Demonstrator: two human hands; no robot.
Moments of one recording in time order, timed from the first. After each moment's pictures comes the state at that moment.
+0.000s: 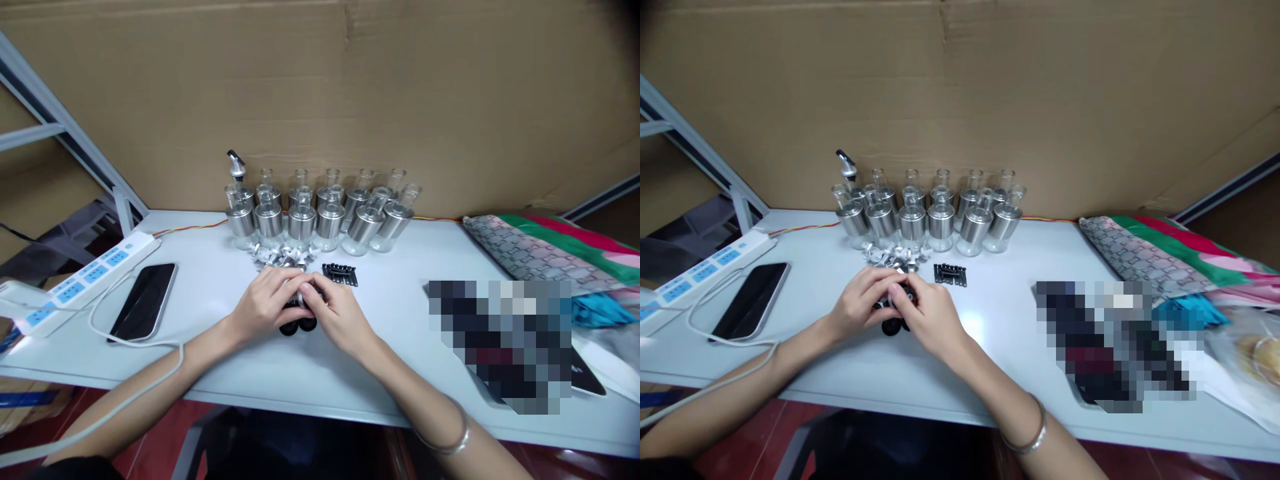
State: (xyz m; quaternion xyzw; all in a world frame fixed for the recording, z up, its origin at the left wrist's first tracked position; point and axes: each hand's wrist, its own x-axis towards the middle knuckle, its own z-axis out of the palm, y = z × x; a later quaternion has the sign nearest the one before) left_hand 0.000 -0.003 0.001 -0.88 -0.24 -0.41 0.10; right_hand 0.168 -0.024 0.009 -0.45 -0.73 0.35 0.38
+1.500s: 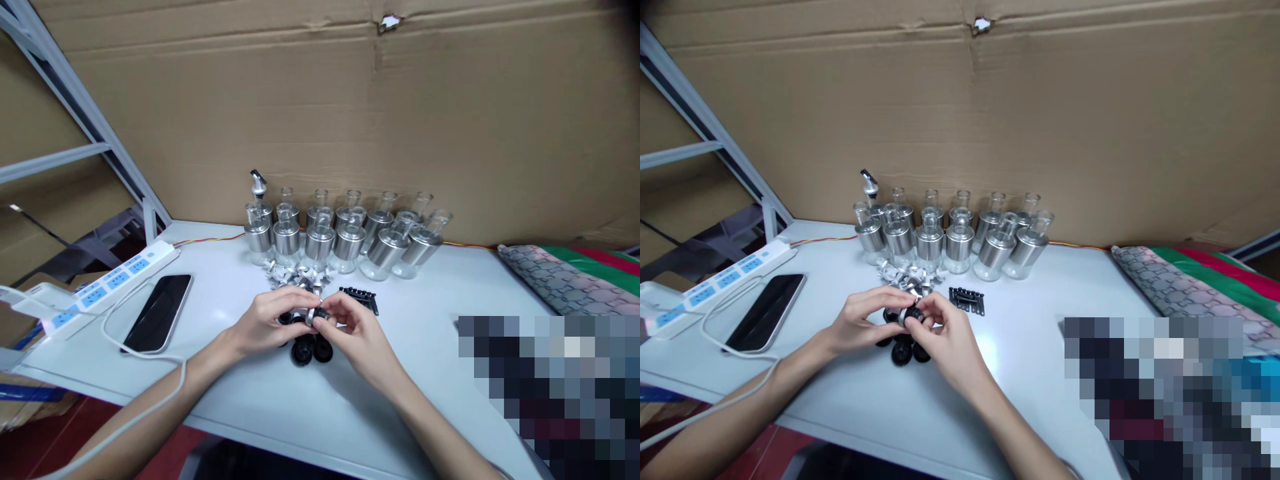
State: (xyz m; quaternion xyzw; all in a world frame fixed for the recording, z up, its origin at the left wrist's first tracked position) left_hand -0.014 0.008 0.001 -0.85 -0.21 -0.46 -0.14; right_hand 0.166 -0.014 0.005 -0.44 -0.59 0.53 0.41
